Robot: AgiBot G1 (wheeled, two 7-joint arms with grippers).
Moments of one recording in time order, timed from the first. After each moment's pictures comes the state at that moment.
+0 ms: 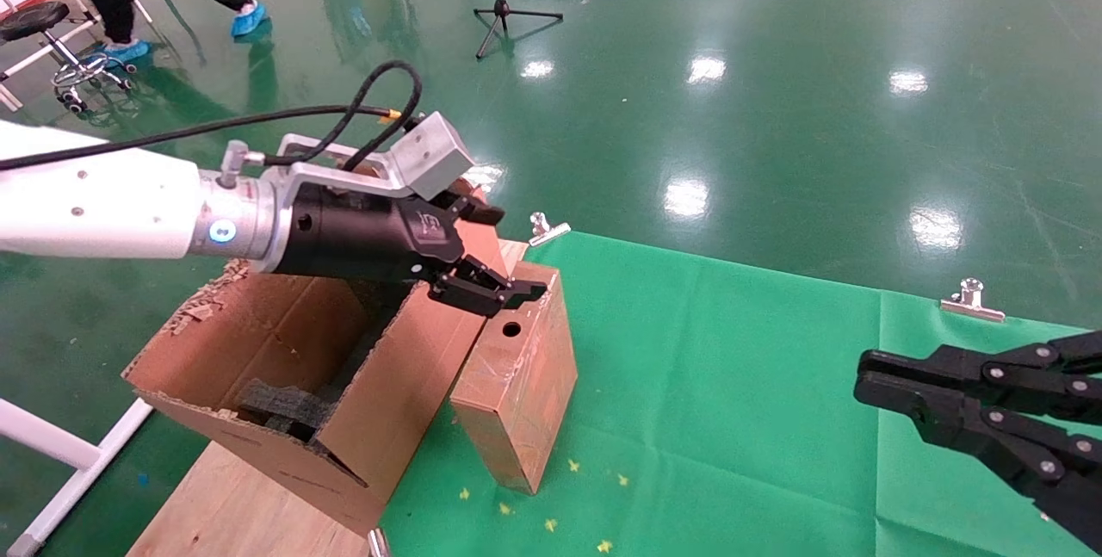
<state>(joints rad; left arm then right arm) -1.46 0.63 0.56 -1.35 1.57 1.33 -0.88 1.08 -0.60 -0.31 1.27 -0.71 -1.48 0.17</state>
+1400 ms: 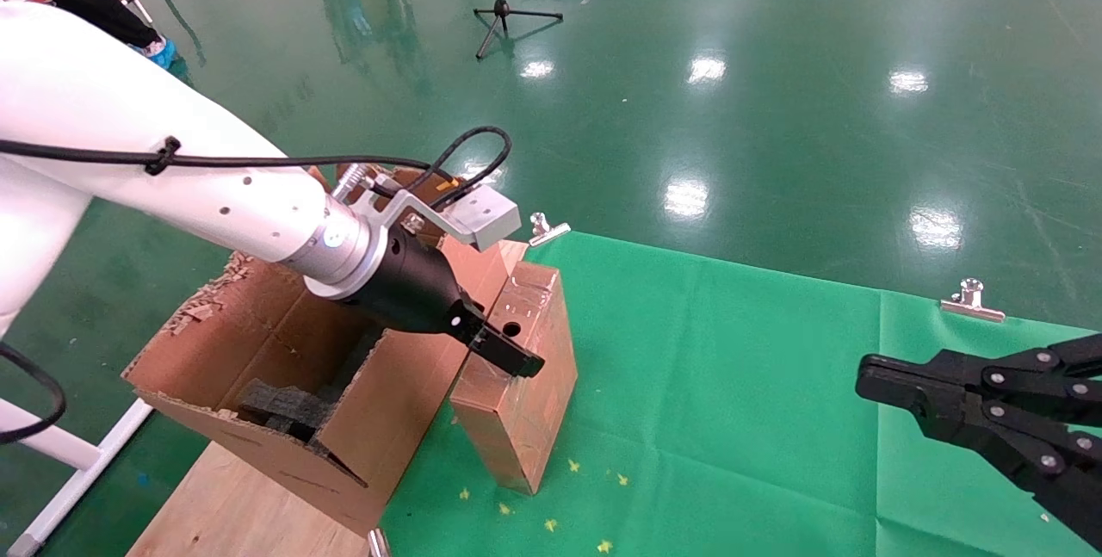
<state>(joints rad) -1.69 0.82 0.90 -1.36 1.82 1.54 -1.48 1.08 -0.60 -0.31 1.27 -0.71 -1.48 0.17</state>
